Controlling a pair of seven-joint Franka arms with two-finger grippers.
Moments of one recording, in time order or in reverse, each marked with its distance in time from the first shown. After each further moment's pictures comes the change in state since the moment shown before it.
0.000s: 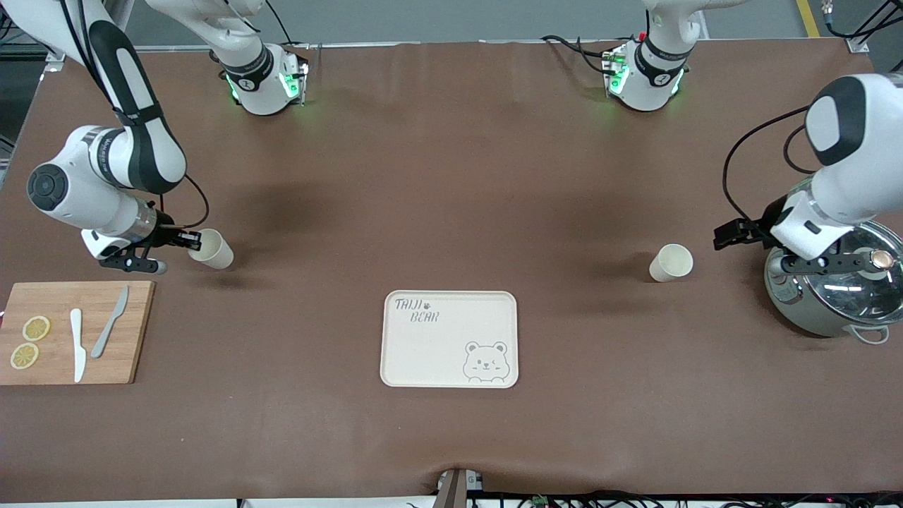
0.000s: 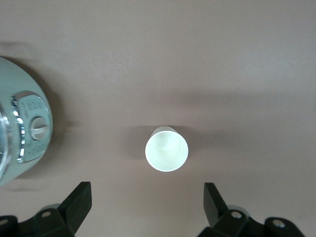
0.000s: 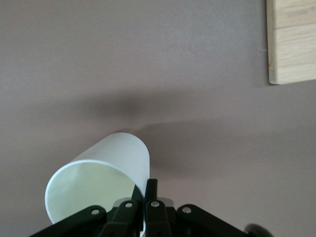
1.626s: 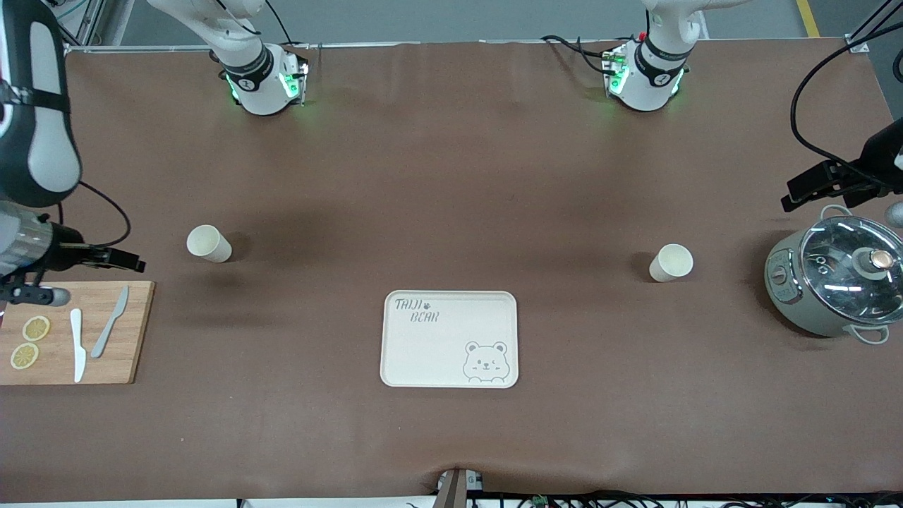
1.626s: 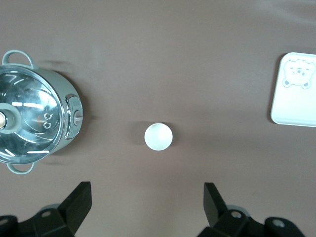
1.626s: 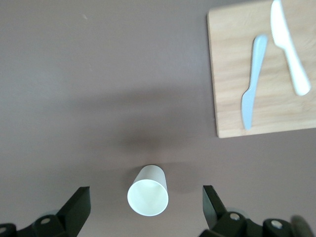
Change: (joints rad) left arm -0.020 -0.023 -0.010 0.421 0.001 -0.388 -0.072; right arm -0.051 0.082 0.013 0.643 -0.001 -0.540 -0.024
